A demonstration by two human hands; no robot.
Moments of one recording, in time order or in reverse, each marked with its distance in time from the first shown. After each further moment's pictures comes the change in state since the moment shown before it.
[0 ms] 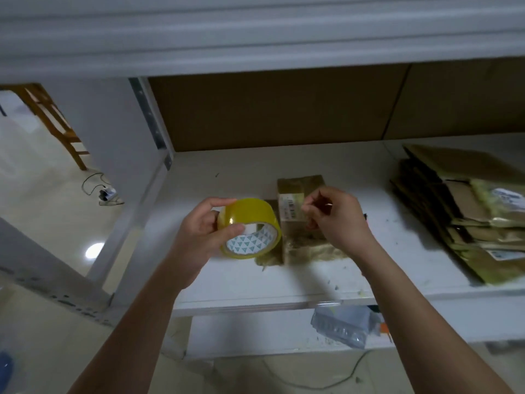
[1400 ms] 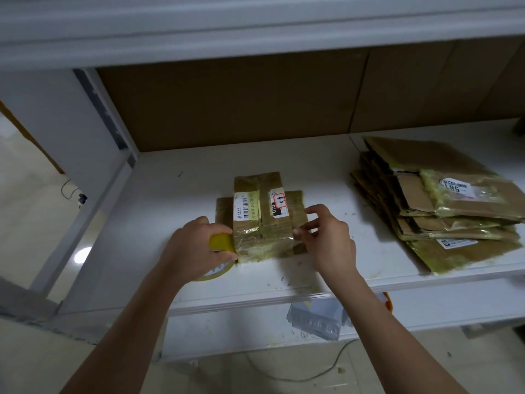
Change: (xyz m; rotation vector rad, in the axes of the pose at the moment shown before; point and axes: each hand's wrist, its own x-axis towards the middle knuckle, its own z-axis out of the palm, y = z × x) left_hand 0.023 -0.027 0.069 1.307 -0.135 0.003; right_hand -0.026 0.082 -0.037 -0.295 0.156 0.174
